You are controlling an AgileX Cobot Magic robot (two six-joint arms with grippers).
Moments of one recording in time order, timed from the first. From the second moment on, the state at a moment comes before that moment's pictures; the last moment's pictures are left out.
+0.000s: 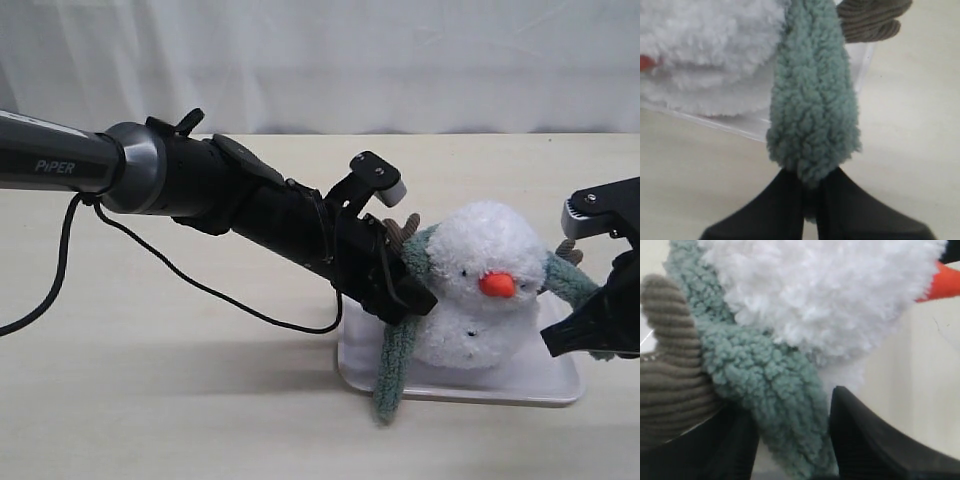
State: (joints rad) left arm -0.66 2.11 -1.34 -1.33 0.71 1.52; right arm 0.19 1.24 -0.67 -0.11 0.73 0.01
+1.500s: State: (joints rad) left arm -0.66 2.11 -1.34 -1.28 0.86 1.43; right arm 0.19 1.40 -0.61 0.39 0.74 -0.45
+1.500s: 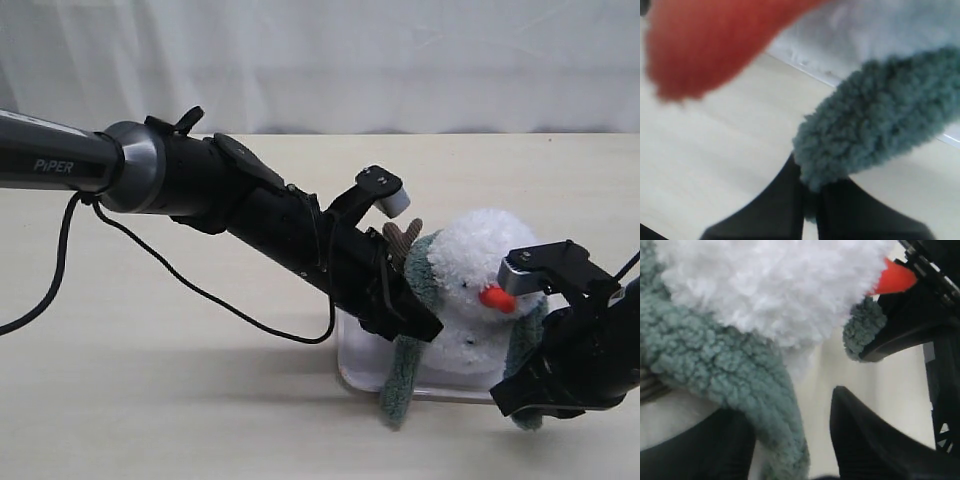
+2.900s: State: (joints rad) left arm -0.76 2.14 -1.34 -1.25 0.92 1.36; right arm 0.19 1.40 -0.61 0.48 0.73 -0.51
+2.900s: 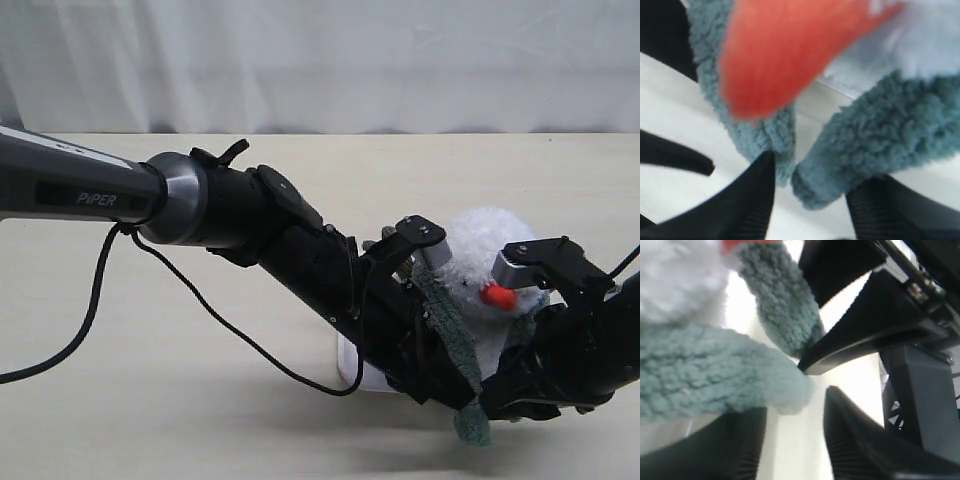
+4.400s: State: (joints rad) left arm -0.77 2.14 -1.34 -1.28 0.98 1.43; right arm 0.19 1.48 -0.59 0.74 0.72 -0.80
